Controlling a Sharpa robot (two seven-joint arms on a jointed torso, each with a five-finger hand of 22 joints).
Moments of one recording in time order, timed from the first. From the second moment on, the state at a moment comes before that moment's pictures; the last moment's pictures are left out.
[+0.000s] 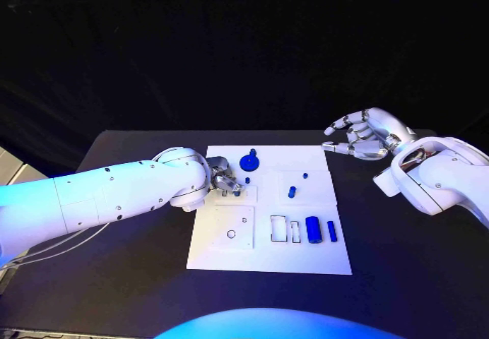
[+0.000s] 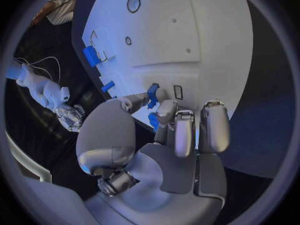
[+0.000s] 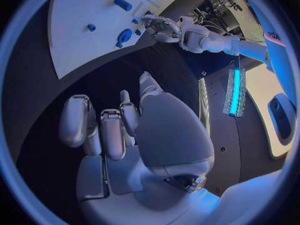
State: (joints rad) left arm 1.17 -0.74 -0.05 1.45 -1.12 -0.05 -0.57; left_hand 0.95 -0.22 0.71 0.23 0.16 0.89 0.03 0.79 0.90 1.29 -0.03 1.24 1.00 1.46 -0.08 1.56 1.31 0.08 1.38 0.03 1.45 1.27; right arm 1.36 -0.90 -0.16 1.56 -0.92 -0.47 0.06; right_hand 1.43 -0.11 0.00 0.29 0.18 0.85 0.15 0.29 0.39 1.33 0.08 1.32 1.31 1.47 0.00 1.45 1.30 0.08 1.40 0.10 1.19 1.31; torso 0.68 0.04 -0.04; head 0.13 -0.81
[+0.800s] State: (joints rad) left arm 1.17 -0.76 -0.04 1.48 -1.12 -0.04 -0.57; left_hand 0.92 -0.22 0.48 0.29 0.16 0.89 0.04 0.77 0.90 1.29 -0.03 1.24 1.00 1.46 -0.08 1.56 1.31 0.08 1.38 0.03 1.45 1.27; right arm 1.35 -0.91 -0.16 1.56 -0.92 -0.47 0.06; right_hand 1.41 -0.10 -0.01 0.29 0.18 0.85 0.16 0.29 0.39 1.32 0.07 1.30 1.31 1.47 0.00 1.43 1.27 0.08 1.40 0.10 1.16 1.31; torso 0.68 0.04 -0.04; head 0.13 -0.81
